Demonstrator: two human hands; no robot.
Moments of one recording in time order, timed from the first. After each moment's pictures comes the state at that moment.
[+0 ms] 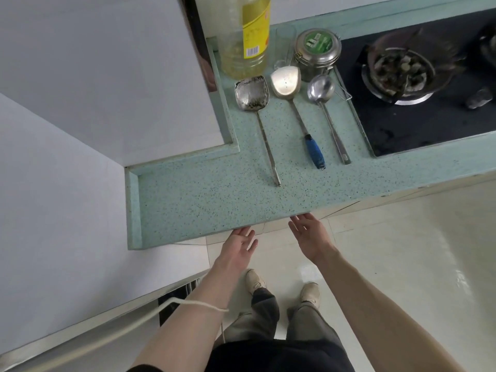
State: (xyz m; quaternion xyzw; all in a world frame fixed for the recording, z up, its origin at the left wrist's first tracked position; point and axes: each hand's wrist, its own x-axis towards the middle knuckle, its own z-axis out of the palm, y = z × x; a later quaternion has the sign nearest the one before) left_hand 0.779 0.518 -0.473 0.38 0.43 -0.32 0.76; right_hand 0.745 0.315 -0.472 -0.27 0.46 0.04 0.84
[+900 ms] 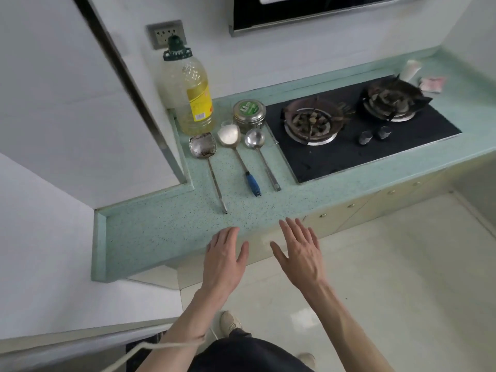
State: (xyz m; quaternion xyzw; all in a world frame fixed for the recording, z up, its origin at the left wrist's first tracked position) left_hand 0.708 0.429 -0.333 0.95 -0.22 -0.02 0.23; right_hand 0.629 0.239 -0.328 -0.97 0.16 -0.04 0.15
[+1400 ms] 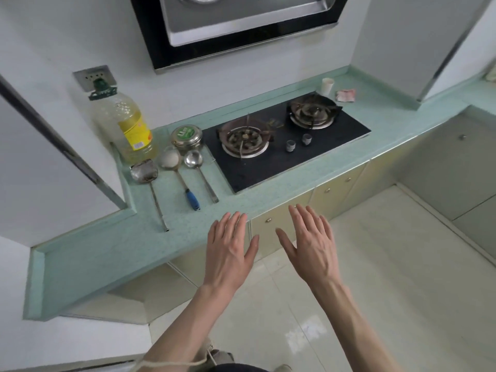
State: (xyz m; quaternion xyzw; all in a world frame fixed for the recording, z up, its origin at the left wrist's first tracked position) left_hand 0.609 0.260 -0.256 0.91 -0.36 0.09 0.19; right_hand 0.504 0.089 -0.253 -0.95 0.25 -0.16 0.10
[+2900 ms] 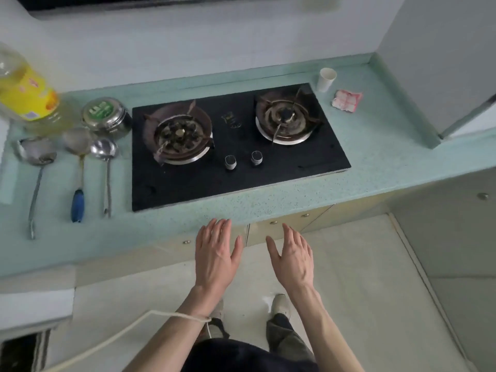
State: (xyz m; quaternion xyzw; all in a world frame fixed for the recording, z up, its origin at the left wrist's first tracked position) left_hand 0.654 -0.138 -0.358 0.97 -0.17 0.04 0.17; right_hand 0.592 -0.316 -0.352 -0.94 0.25 0.06 0.23
